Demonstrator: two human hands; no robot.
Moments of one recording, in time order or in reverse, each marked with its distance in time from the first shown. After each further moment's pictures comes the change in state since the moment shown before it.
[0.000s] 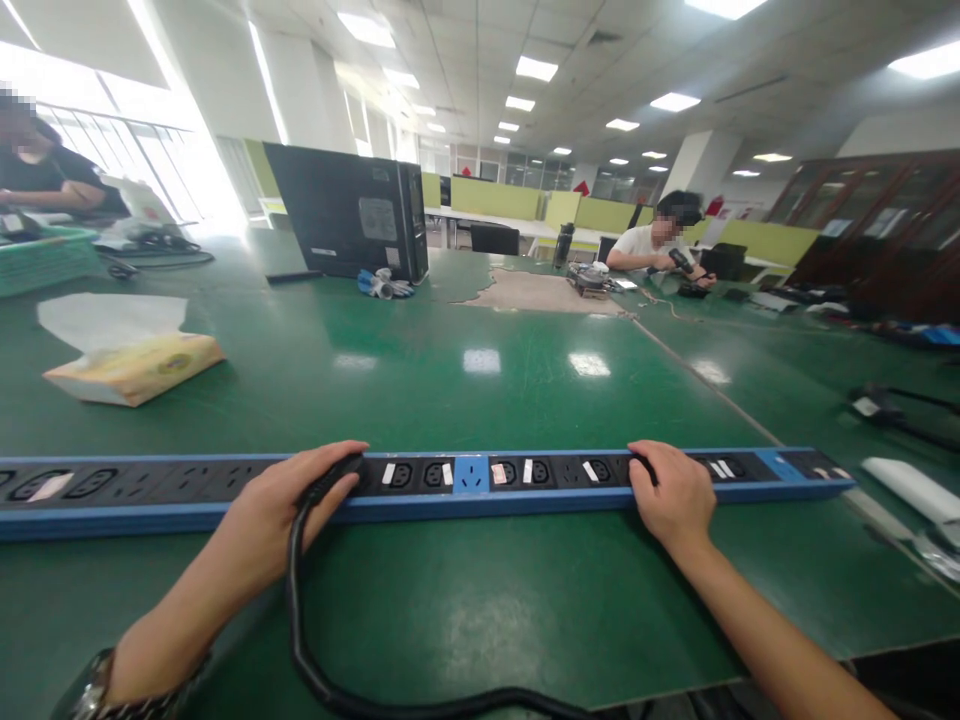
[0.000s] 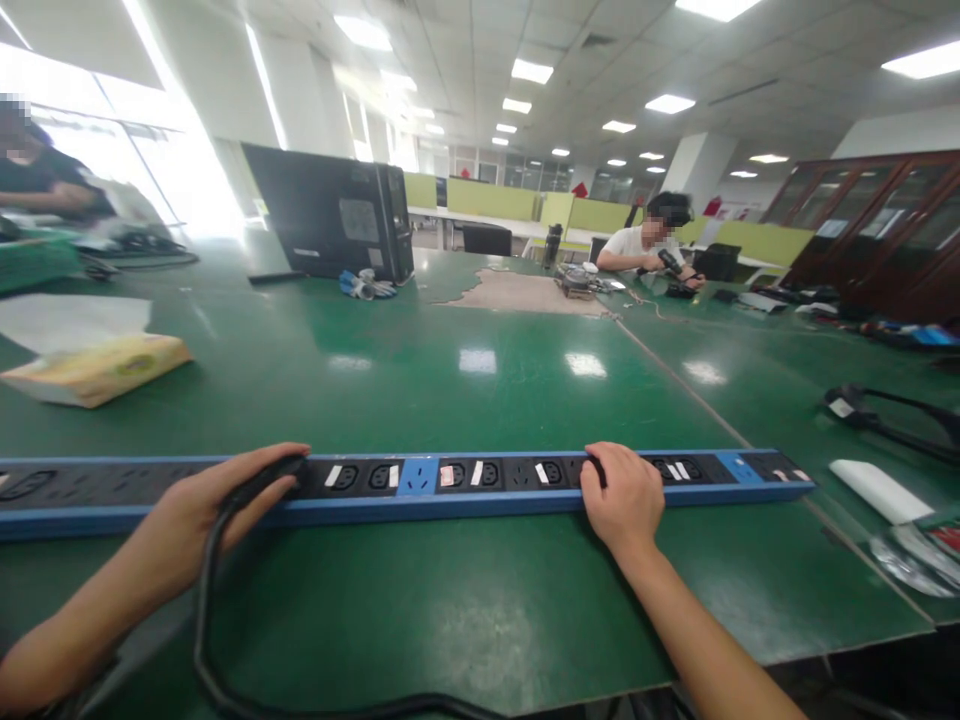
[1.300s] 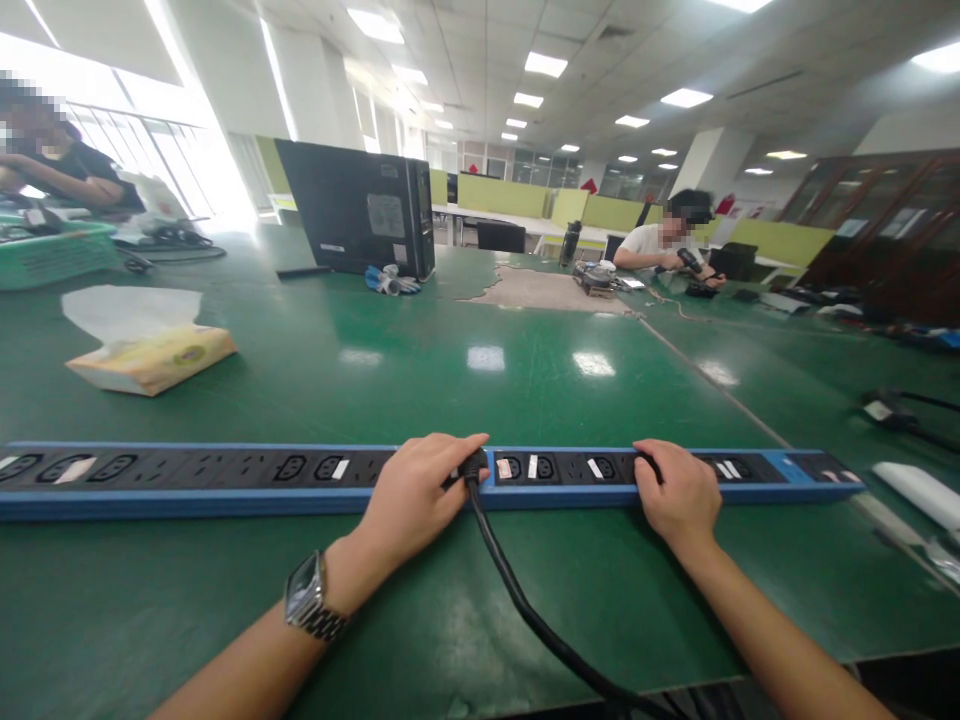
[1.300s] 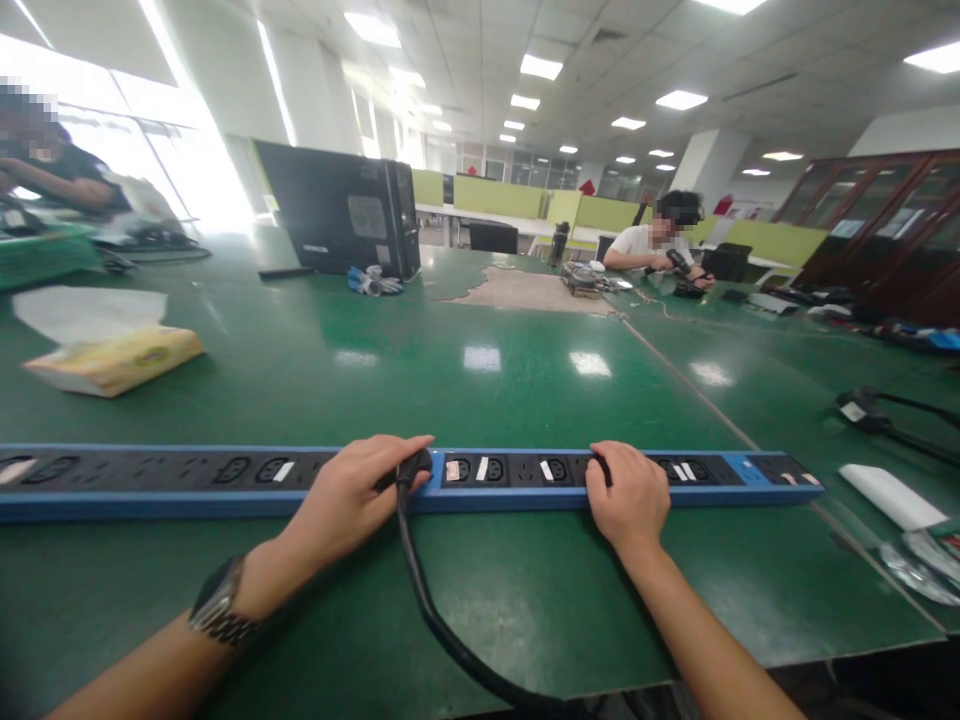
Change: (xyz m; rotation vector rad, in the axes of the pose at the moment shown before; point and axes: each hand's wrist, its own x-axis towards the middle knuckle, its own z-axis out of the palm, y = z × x) left_hand 0.035 0.090 0.052 -0.079 -0.035 0.209; right_hand -0.001 0.000 -0.001 -0.008 -0.009 0.010
